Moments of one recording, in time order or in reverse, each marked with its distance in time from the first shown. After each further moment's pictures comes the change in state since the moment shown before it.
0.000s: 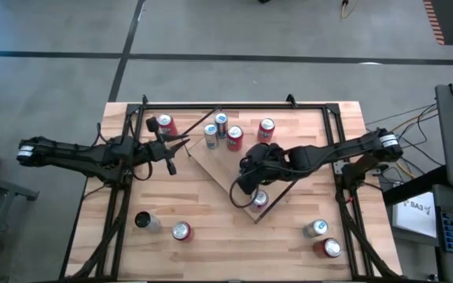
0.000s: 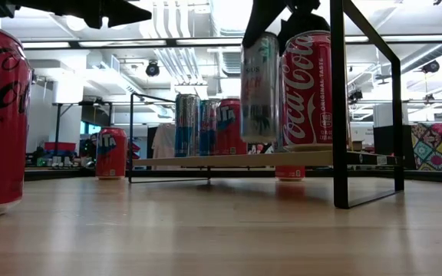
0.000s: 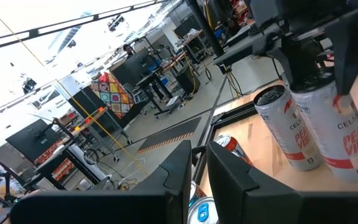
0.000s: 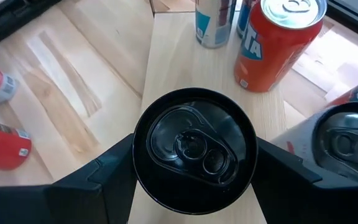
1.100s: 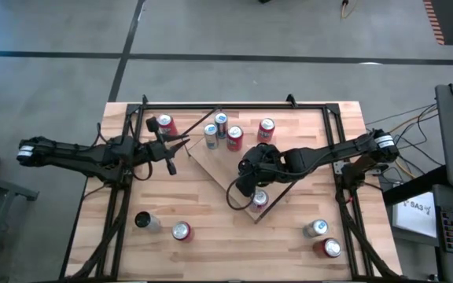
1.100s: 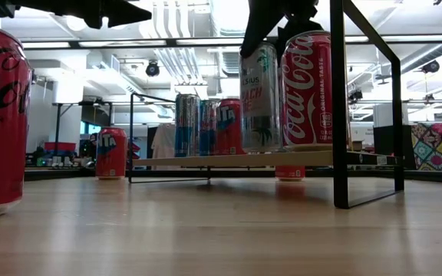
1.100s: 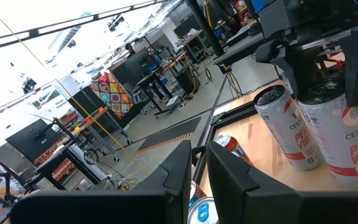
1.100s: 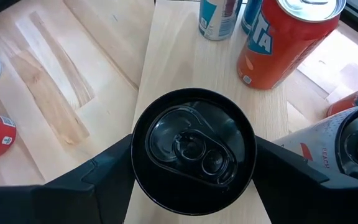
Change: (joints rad) left arm 0.000 0.000 0.000 0.000 0.000 0.000; right arm 0.000 0.033 -0.002 0.005 -0.008 -0.045
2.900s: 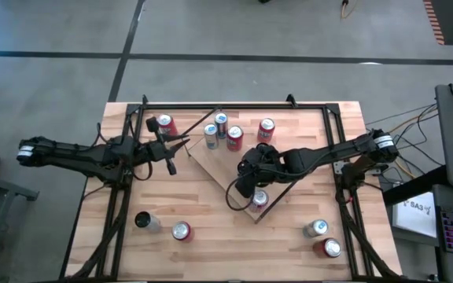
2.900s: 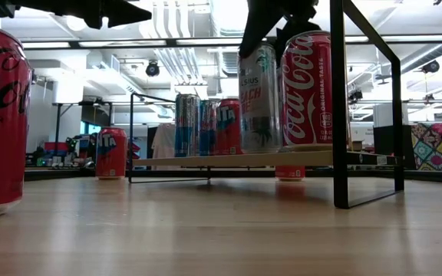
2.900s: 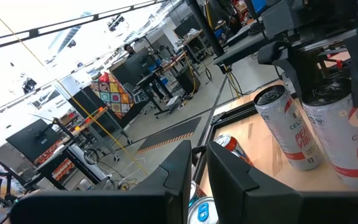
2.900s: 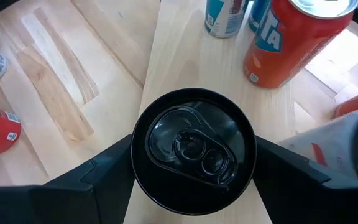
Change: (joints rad) left arm 0.000 0.000 0.000 0.000 -0.001 0.000; right arm 0.002 0.008 -0.003 0.017 -0.018 -0.008
